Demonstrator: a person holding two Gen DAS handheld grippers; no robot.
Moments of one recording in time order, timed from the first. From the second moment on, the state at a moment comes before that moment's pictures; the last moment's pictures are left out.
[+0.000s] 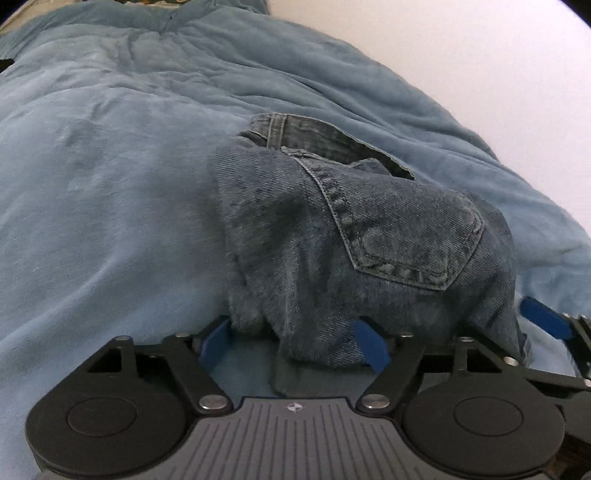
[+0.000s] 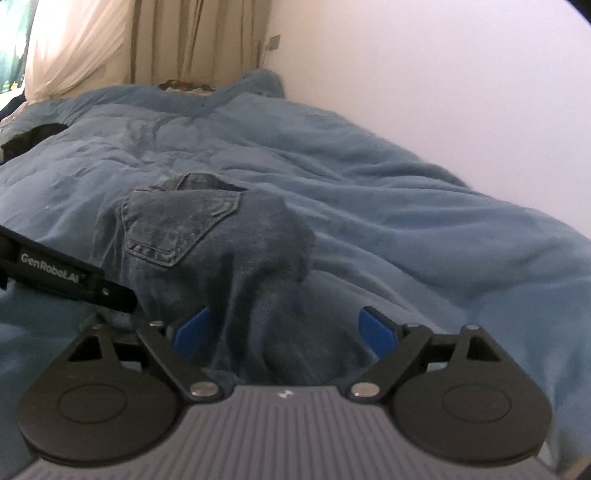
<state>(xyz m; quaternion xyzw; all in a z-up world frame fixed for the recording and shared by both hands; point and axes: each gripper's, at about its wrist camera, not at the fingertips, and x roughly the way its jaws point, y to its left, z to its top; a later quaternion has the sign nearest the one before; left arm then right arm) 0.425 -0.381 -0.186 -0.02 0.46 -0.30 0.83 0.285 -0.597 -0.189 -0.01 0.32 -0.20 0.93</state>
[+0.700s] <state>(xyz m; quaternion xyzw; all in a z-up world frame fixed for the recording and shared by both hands) 0.378 -0.269 -0.053 -0.10 0.37 -0.30 0.87 0.256 -0.479 -0.047 0.00 0.26 -0.13 0.96</state>
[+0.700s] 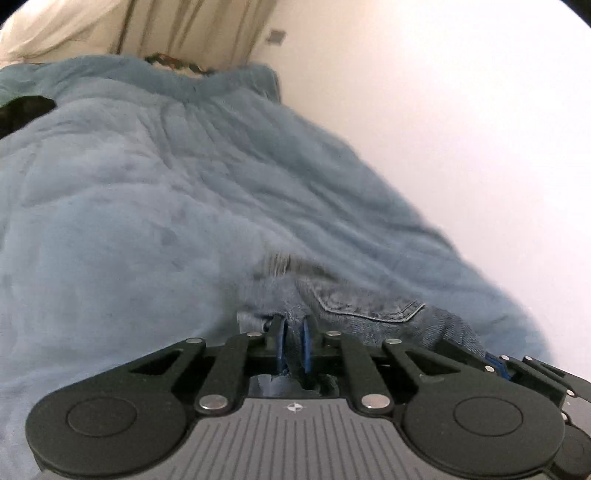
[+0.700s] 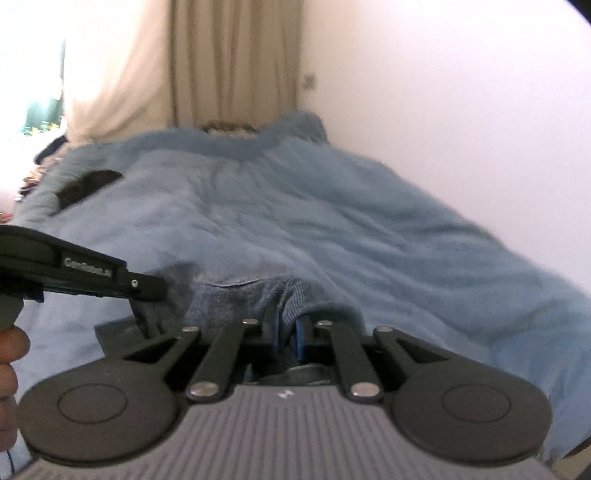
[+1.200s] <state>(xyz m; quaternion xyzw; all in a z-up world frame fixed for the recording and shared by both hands) 0.257 -0.016 0.077 -0.12 0.23 -0.18 0.95 0.235 -0.211 0.091 -0.05 0.18 0.05 0.98</state>
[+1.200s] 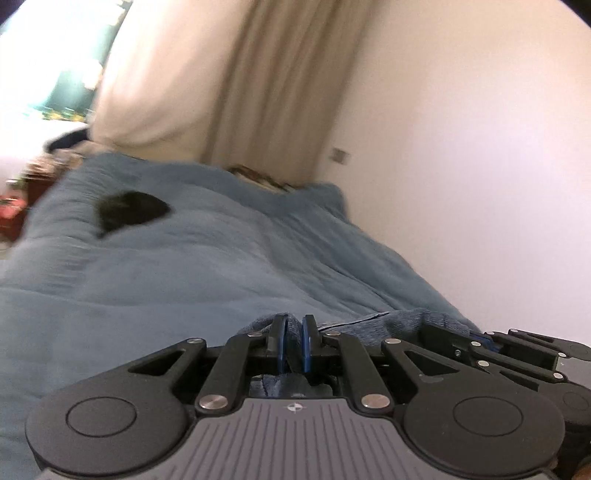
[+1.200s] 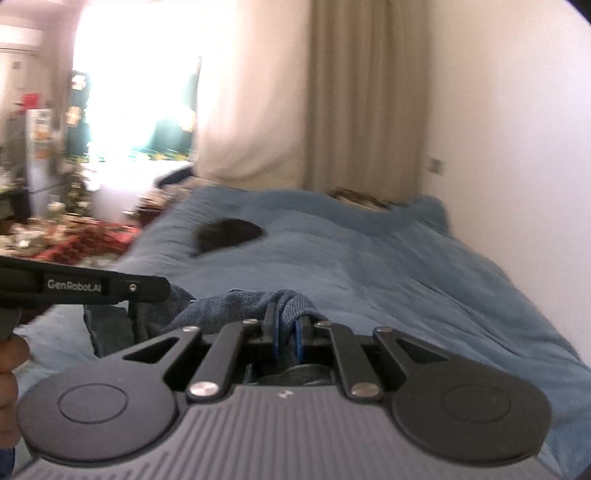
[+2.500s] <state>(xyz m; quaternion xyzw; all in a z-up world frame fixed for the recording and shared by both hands) 0.114 0.130 -0.100 -0.21 0.38 -0.08 0.90 0.116 -0.112 -0.085 -0.07 0.32 0.22 0.92</state>
